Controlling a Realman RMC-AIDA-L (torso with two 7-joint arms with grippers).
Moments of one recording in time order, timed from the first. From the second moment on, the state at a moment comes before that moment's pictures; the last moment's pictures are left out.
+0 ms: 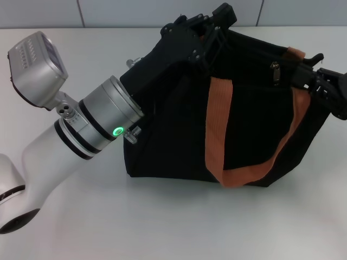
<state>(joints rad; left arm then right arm) -0.79 -2.08 0.12 -0.29 1.85 1.58 -0.63 0.34 2.08 -0.63 -0.63 -1.61 -1.72 1.42</state>
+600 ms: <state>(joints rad) -0.81 -2.08 0.12 -0.31 1.85 1.60 -0.63 0.35 2.08 -0.62 -0.61 -1.61 -1.72 1.38</state>
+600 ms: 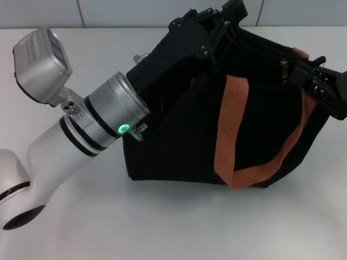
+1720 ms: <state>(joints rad) -0.82 -2.08 0.11 -0.31 1.85 1.57 -0.63 0.38 2.08 -0.68 -0.61 -1.61 -1.67 1.44</state>
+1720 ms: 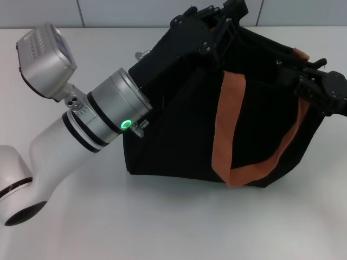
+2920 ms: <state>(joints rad) -0.82 -2.08 0.11 -0.31 1.85 1.57 -0.63 0.39 2.08 -0.69 -0.61 -1.62 -1.64 1.47</state>
